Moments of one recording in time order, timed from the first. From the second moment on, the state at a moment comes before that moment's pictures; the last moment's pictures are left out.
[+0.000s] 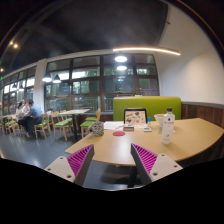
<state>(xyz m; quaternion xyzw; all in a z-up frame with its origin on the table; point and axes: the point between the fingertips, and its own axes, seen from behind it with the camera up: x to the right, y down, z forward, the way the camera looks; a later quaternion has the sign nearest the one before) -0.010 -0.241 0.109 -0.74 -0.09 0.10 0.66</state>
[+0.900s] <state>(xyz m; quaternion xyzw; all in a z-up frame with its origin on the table) 0.232 0.021 0.095 -0.77 0.01 -0.07 0.63</state>
